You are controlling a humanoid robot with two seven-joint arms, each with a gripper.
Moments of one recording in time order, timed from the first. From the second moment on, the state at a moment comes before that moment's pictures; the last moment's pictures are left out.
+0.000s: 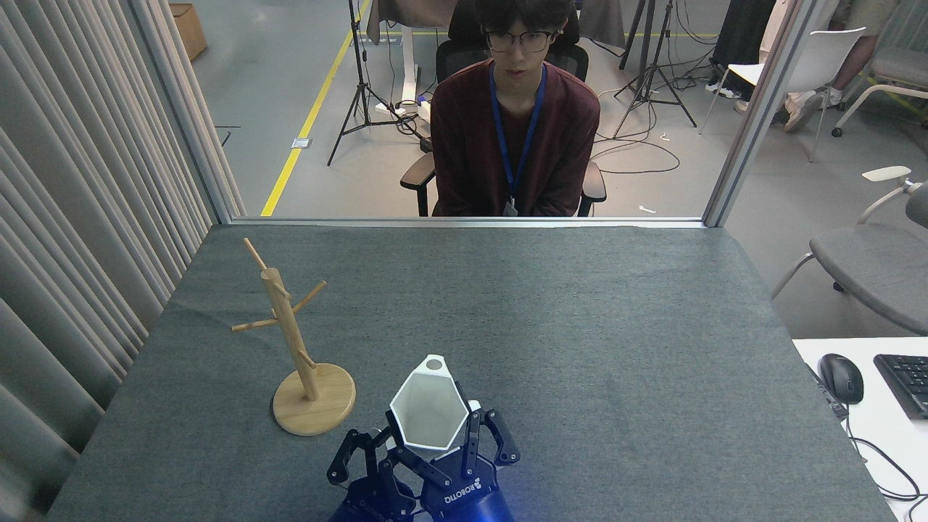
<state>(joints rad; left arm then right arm) 0.11 0.01 -0.31 -1.63 -1.74 -0.29 0.28 0.04 0.24 0.51 -1.51 1.74 0.03 -0.37</state>
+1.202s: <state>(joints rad) 0.12 0.02 -0.31 -1.64 -1.74 -0.29 0.28 0.14 0.21 0.50 -1.60 1.74 -0.02 -0.42</state>
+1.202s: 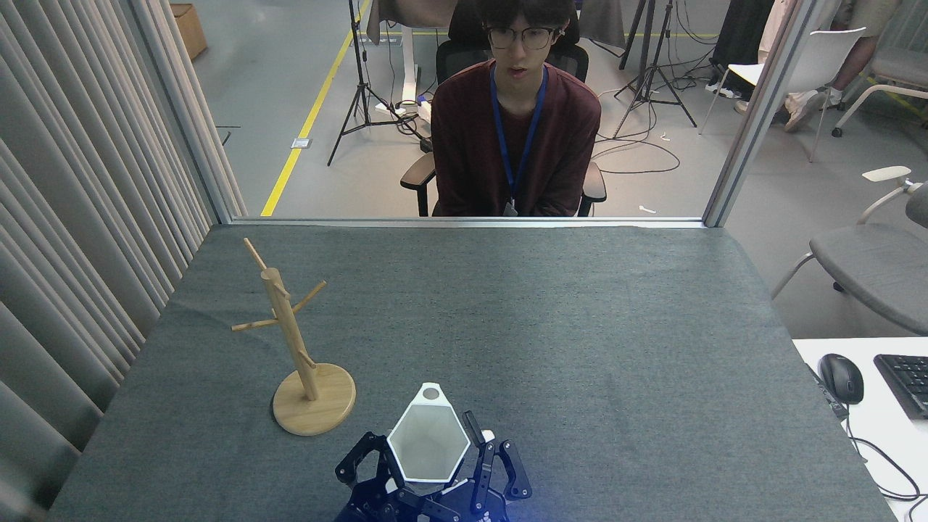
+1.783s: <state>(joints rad) 0.12 0.01 -0.31 -1.64 -1.74 -0.29 0.28 0.02 0.20 0.14 -1.61 1.37 0.14 -0.30</state>
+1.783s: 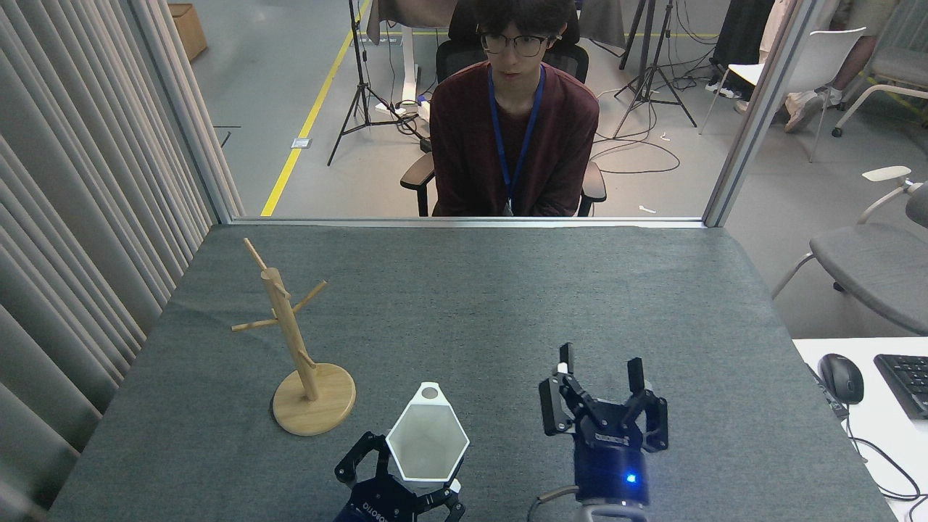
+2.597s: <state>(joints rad) 0.10 0.03 0.18 -1.60 -1.75 -0.05 0.27 0.11 0.08 0.06 -1.53 1.43 0.05 -0.27</state>
